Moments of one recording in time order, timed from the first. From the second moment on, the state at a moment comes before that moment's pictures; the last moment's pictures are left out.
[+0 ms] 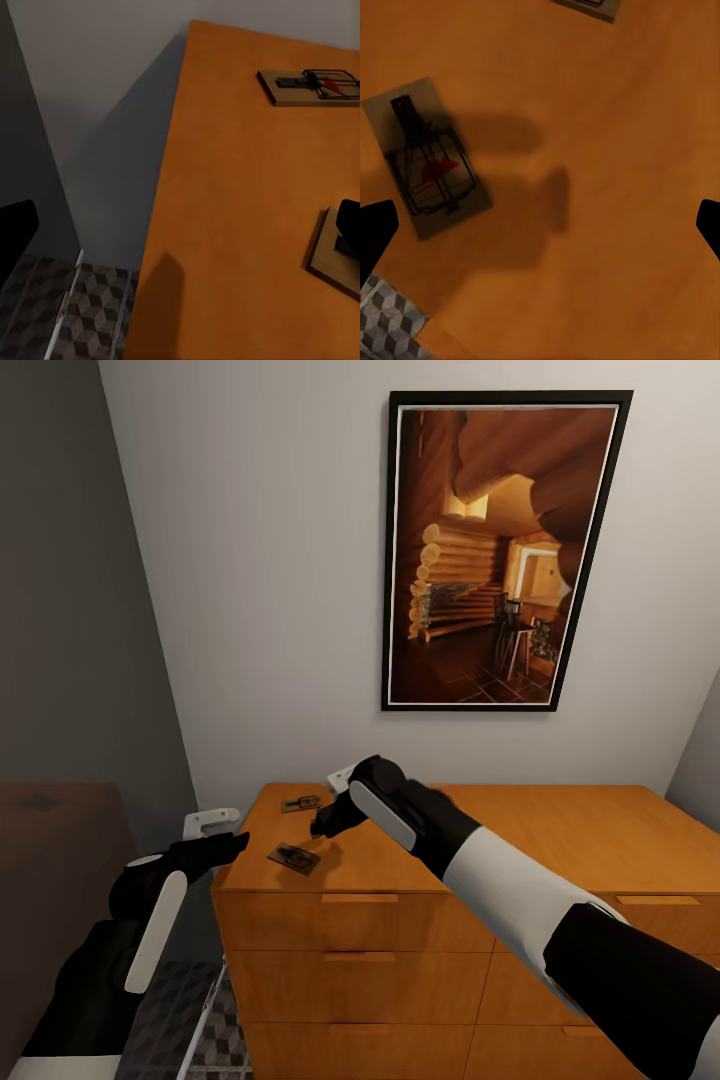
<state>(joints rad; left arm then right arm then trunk) -0.45 0.07 0.00 -1.52 0.31 0.84 0.21 -1.14 0.17 0.85 -0.82 -0.75 1.05 -0.18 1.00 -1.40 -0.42</state>
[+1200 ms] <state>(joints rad) -0.45 0.07 -0.06 -1.52 0.31 0.84 0.21 -1.14 0.17 0.88 -0.82 -0.74 1.05 -0.13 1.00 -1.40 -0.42</state>
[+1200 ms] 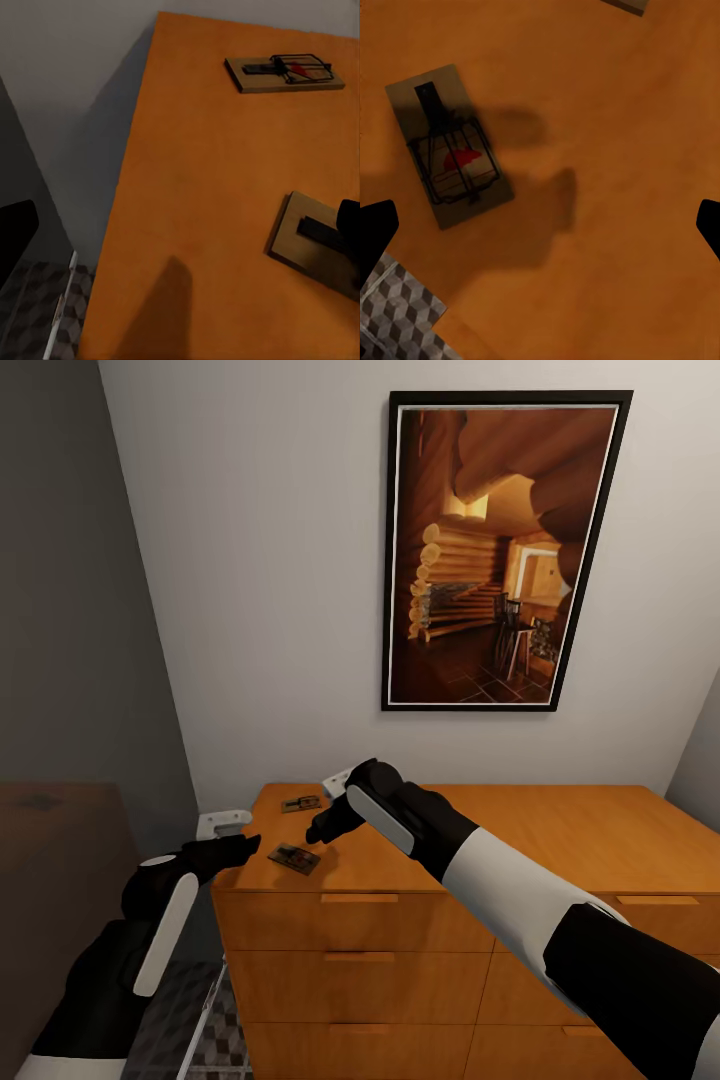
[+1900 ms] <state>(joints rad) -0.45 0.07 -0.06 -1.52 0.31 0.84 0.21 -1.14 0.17 0.88 -0.82 -0.74 1.05 -0.13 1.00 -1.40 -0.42</state>
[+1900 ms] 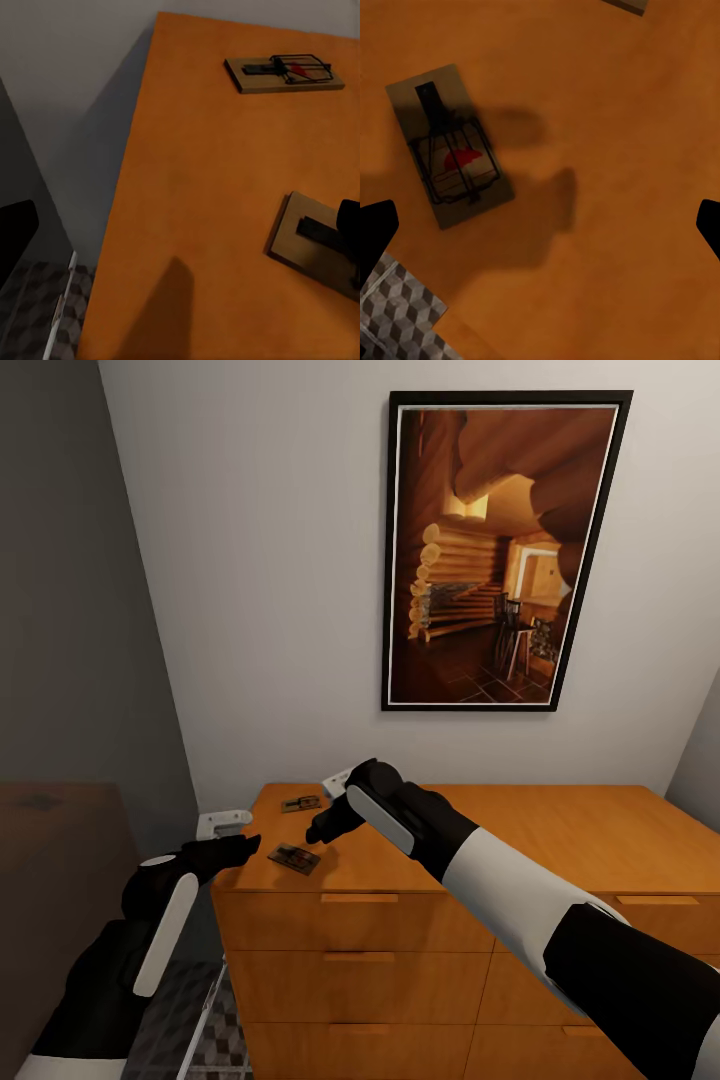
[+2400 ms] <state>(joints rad) -0.45 0.07 -0.05 -1.52 0.31 0.84 0.21 -1.14 0.17 0.88 -0.82 -0.74 1.05 -0.13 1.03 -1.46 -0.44</state>
